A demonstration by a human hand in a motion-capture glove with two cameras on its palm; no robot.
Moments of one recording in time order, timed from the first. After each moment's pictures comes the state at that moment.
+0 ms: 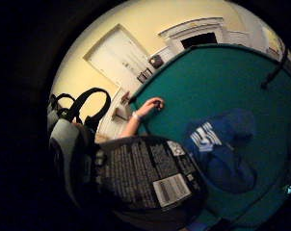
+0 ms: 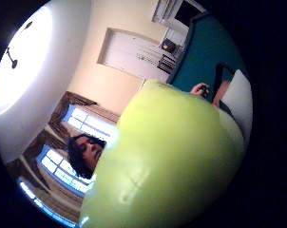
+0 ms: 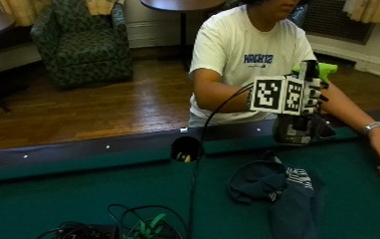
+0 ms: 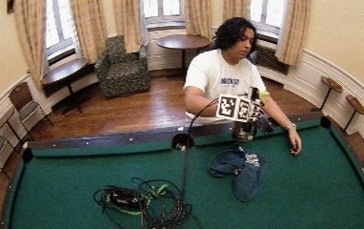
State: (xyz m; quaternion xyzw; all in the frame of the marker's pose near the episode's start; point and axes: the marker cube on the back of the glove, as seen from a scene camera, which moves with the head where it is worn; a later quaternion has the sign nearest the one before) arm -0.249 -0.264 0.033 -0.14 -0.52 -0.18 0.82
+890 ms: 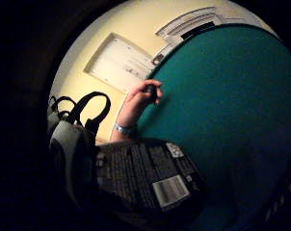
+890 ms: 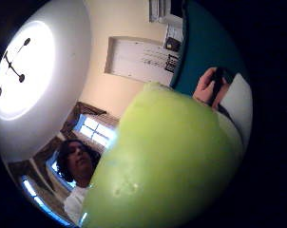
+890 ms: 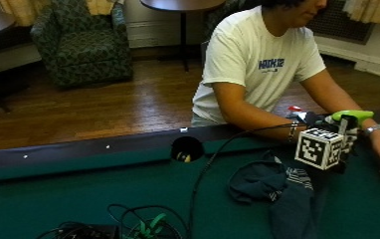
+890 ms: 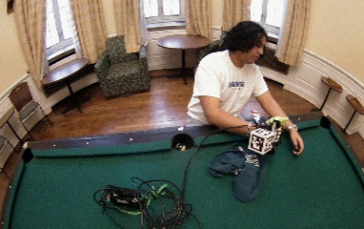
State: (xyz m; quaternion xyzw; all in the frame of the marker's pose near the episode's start) arm -0.371 -0.240 0.207 -0.17 -0.58 -0.11 0.79
